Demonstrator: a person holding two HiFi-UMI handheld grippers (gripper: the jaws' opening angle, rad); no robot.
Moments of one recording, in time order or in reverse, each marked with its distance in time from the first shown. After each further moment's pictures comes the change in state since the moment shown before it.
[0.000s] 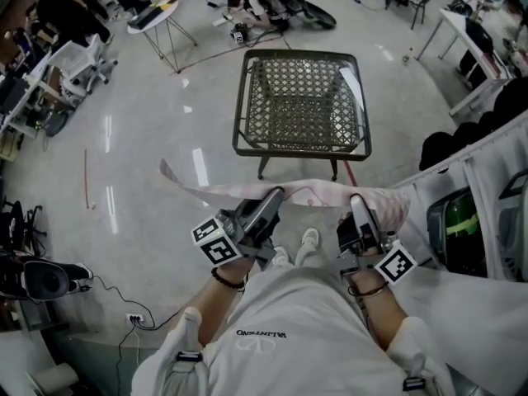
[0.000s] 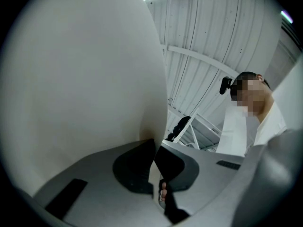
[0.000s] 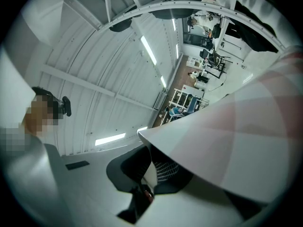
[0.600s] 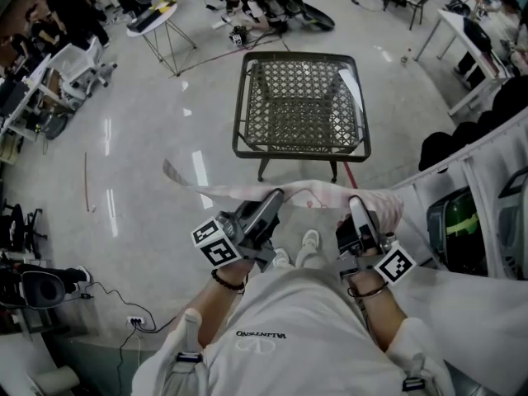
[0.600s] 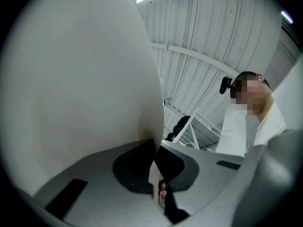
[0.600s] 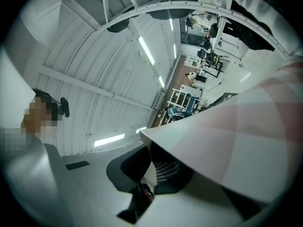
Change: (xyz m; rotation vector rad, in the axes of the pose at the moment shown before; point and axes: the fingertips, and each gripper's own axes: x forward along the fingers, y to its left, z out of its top) left arm 0.000 0.000 0.000 0.001 0.008 -0.003; right arm -0.002 -0.004 -0.003 0.017 -0.001 -0.017
